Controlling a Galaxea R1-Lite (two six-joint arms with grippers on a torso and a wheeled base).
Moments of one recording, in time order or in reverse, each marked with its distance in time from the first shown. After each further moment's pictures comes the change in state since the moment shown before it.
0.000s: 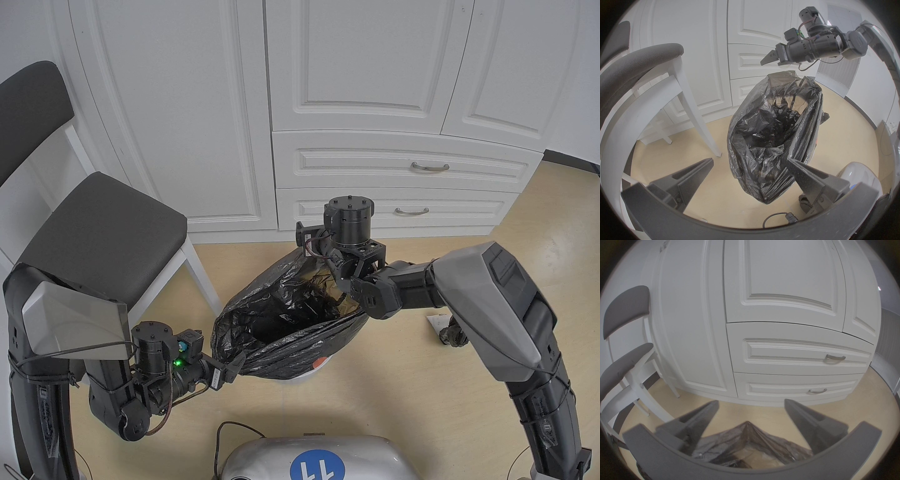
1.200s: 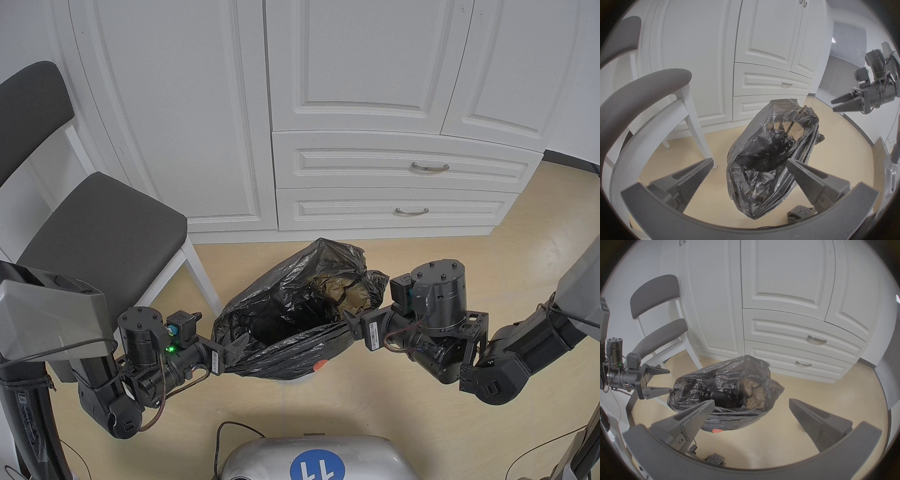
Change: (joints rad) left arm -0.024 -0.124 0.005 0.001 -0.004 -0.110; right arm 0.088 -0.593 1.128 -0.238 0.042 0.052
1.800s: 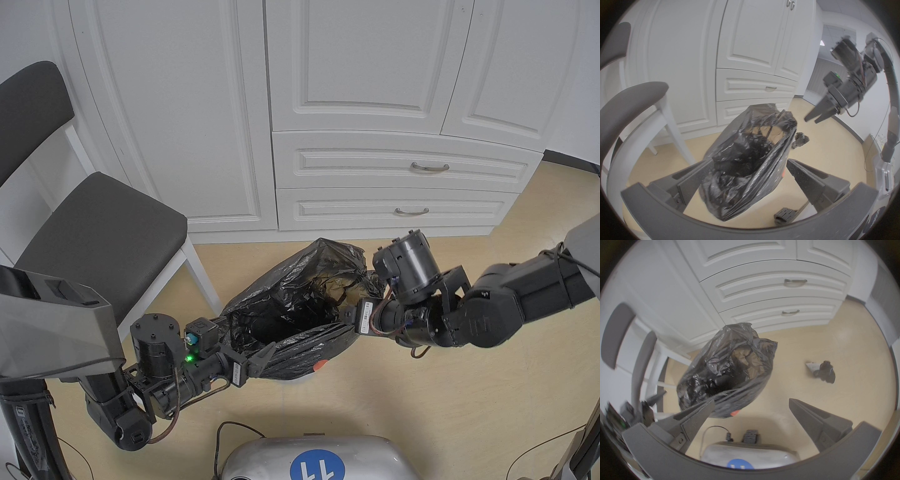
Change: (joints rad) left arm -0.120 -0.032 0.006 0.000 -0.004 -0.003; right arm -0.013 0.019 -0.376 0.749 0.084 0.606
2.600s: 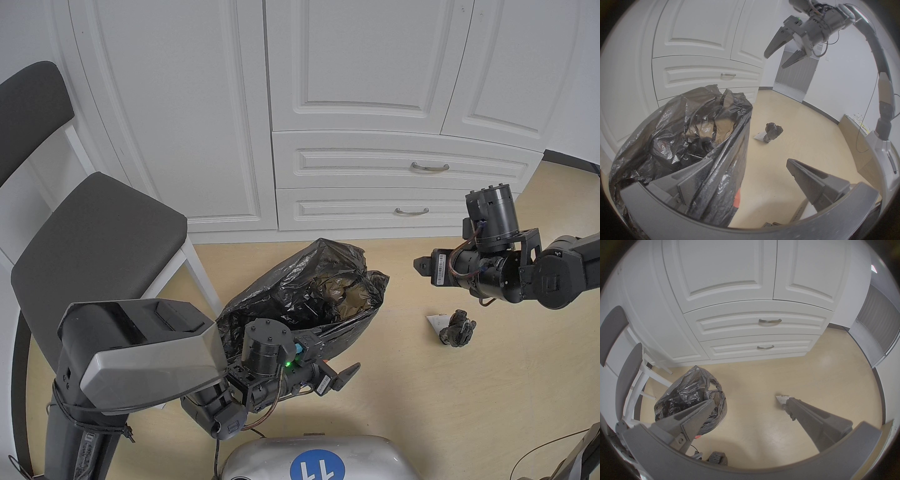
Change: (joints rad) left arm -0.188 0.290 -0.511 0.282 -0.113 0.110; right arm -0.231 -0.194 0.094 -0.102 -0.080 -0.342
